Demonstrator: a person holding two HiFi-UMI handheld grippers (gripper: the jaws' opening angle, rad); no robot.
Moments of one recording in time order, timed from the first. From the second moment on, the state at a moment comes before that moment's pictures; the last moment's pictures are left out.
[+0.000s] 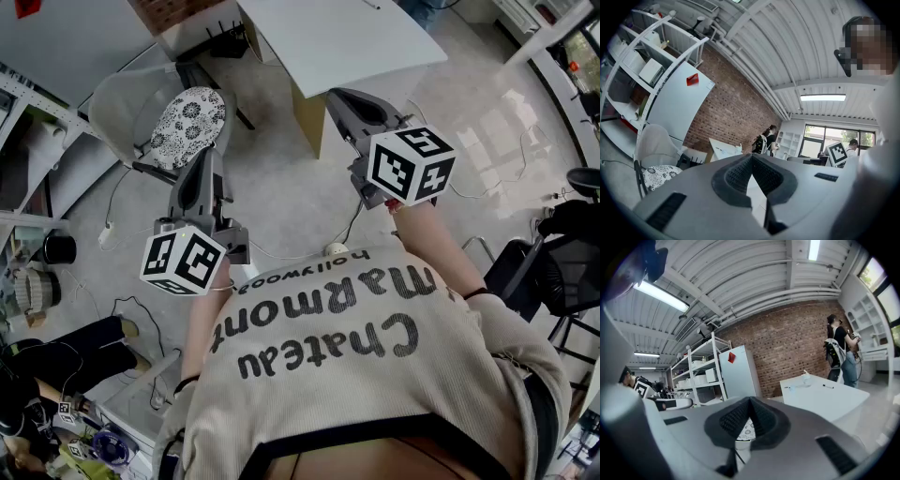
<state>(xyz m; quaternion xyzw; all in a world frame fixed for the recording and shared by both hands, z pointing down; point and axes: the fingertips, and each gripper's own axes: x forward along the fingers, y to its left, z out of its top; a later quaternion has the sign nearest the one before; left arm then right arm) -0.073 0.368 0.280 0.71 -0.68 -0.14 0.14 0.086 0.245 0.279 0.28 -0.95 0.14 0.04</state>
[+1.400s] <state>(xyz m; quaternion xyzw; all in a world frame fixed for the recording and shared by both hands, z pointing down) -0.162 0.307 0.307 0.71 -0.68 -0.12 0.15 0.005 0.145 0.319 0.30 -0.93 0.20 0.01</state>
